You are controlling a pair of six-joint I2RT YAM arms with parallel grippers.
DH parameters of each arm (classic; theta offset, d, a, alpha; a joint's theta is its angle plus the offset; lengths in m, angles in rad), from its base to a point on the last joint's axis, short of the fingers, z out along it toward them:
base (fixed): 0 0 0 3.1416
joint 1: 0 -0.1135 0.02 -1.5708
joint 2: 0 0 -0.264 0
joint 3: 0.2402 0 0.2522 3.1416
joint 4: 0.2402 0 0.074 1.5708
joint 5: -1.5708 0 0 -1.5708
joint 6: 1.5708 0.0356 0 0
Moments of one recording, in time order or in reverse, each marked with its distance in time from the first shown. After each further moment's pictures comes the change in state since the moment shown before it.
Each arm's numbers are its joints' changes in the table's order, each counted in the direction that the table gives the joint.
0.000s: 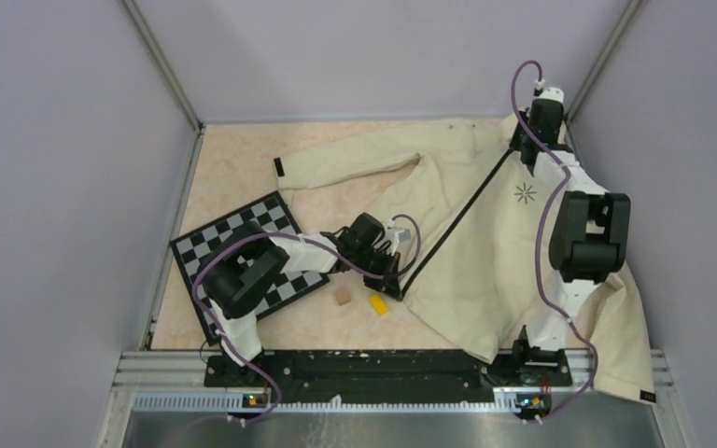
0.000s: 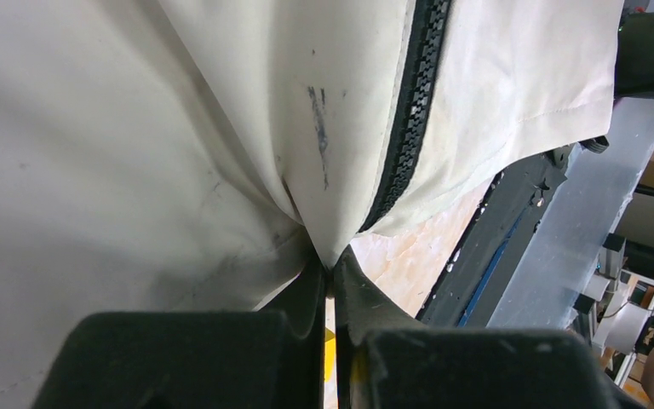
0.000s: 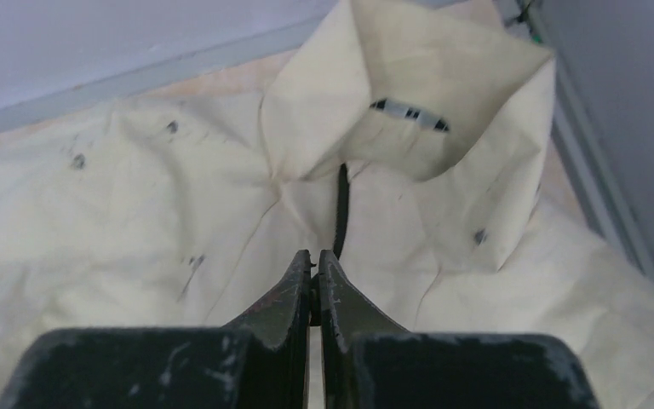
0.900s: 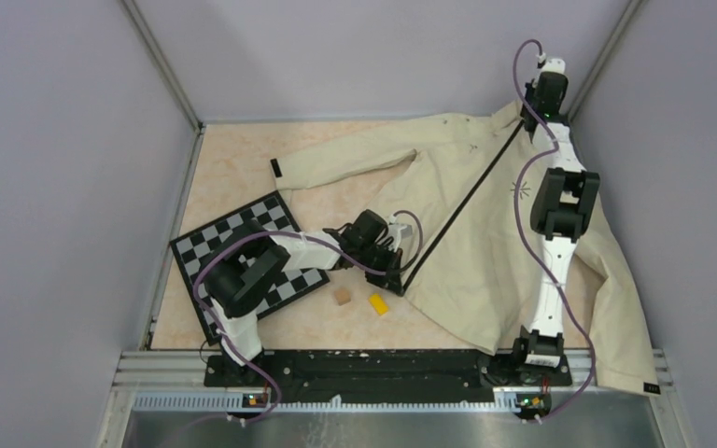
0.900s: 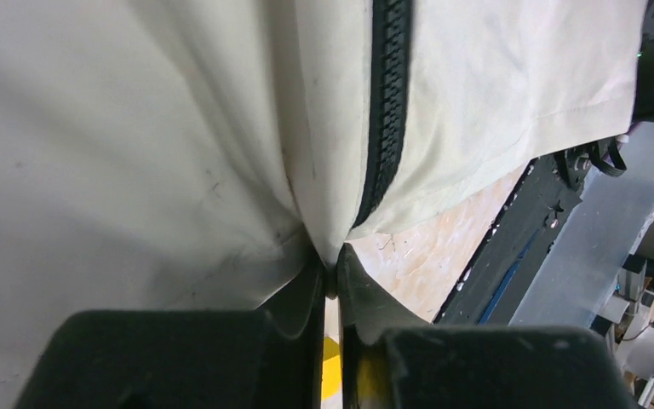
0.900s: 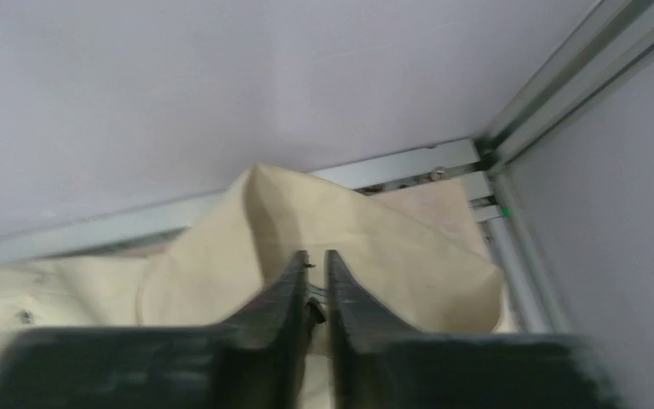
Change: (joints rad) left arm 0.003 -0.006 0.030 0.015 0.059 0.005; right arm 0.083 -0.669 0.888 0.090 -0.024 -0.187
